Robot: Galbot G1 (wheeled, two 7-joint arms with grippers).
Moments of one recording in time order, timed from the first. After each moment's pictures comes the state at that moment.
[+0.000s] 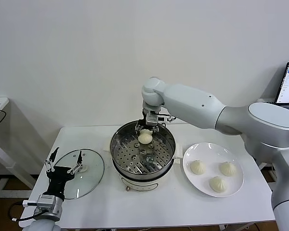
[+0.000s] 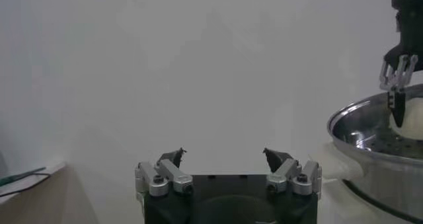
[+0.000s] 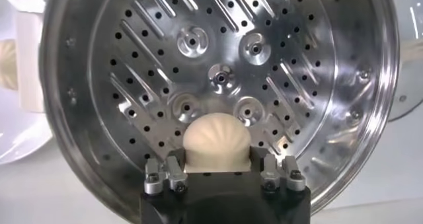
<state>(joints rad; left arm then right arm) 1.55 -1.44 -0.71 -2.14 0.10 0.10 0.06 0.44 1.34 -1.14 1.00 -0.29 0.70 -1.12</state>
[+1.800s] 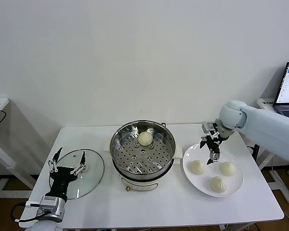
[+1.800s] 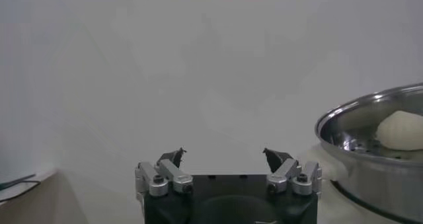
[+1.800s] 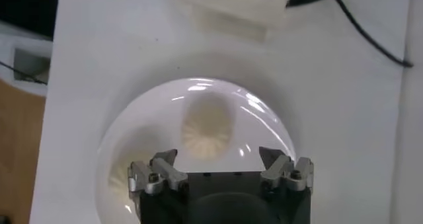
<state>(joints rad) 1.56 -1.43 -0.69 -2.14 0.12 0.08 0.07 0.28 0.71 -1.12 1.29 0.14 -0.31 -1.15</state>
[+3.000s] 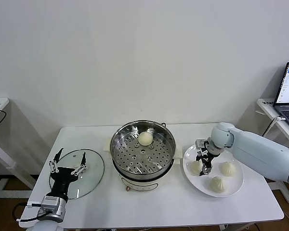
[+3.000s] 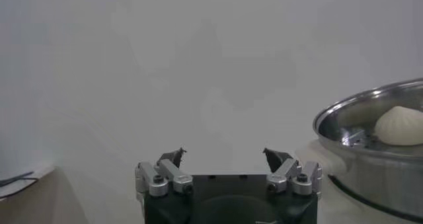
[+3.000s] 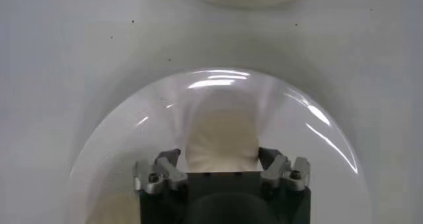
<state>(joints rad) 1.56 -1.44 -0.69 -2.13 0.13 0.08 0.07 0.05 0.78 -0.96 1.21 0.04 -0.34 -1.08</state>
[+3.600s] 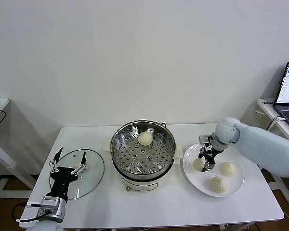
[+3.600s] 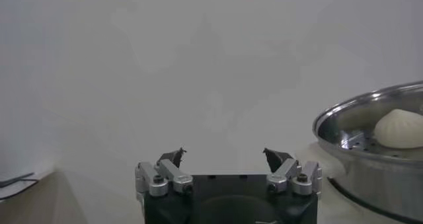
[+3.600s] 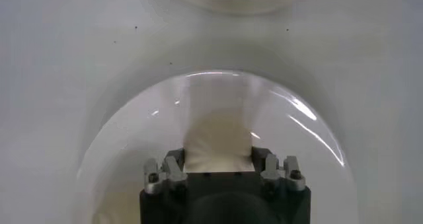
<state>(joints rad) 1.56 -1.43 -0.69 -2.15 0.13 0.09 0.06 0.27 0.67 -1.10 1.35 0.18 -0.37 -1.12</state>
